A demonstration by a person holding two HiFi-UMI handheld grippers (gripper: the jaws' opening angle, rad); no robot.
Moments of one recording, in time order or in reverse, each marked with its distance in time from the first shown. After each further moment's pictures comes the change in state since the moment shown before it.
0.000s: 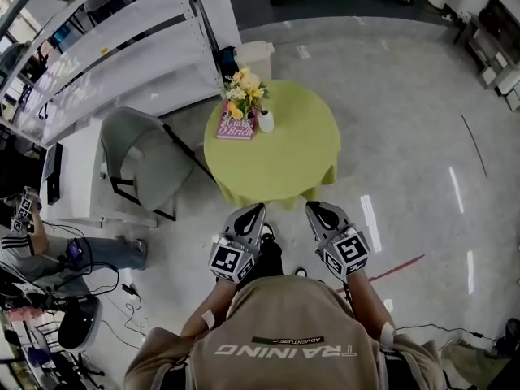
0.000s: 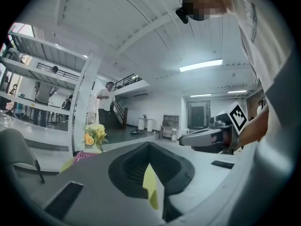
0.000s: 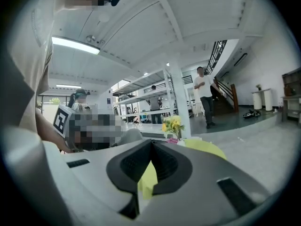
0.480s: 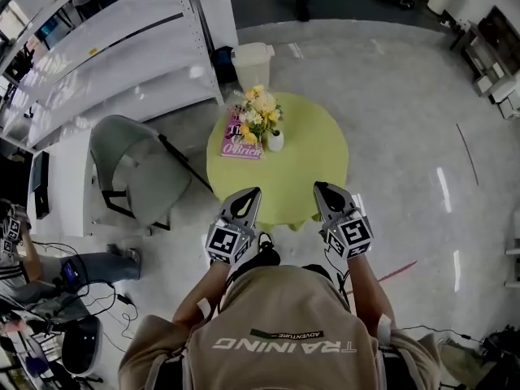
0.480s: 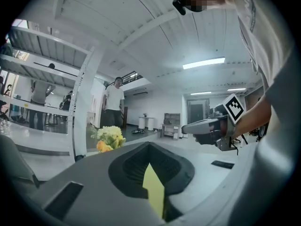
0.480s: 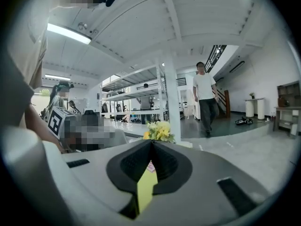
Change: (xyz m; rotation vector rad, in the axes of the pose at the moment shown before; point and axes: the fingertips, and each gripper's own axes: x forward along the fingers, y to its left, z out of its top) left arm 0.081 0.154 0.008 0.031 0.014 -0.031; right arm 0.141 -0.080 0.050 -0.048 0.009 -0.123
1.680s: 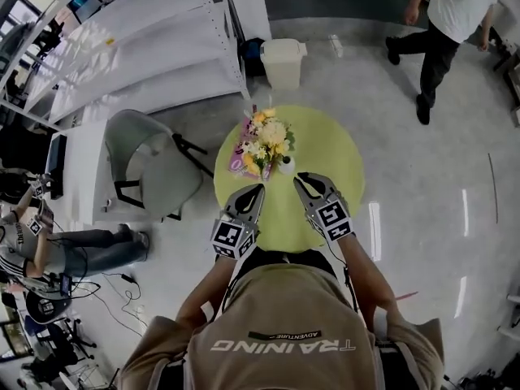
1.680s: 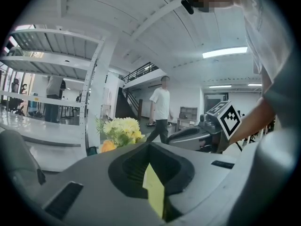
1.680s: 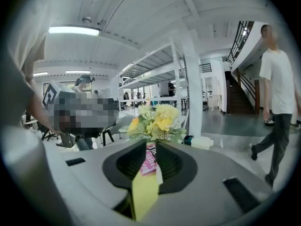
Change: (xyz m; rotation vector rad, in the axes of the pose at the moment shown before) left arm 0.119 0.079 -0.021 -0.082 0.107 0.184; right arm 0.175 -0.069 -0.041 -0.102 0.171 0.295
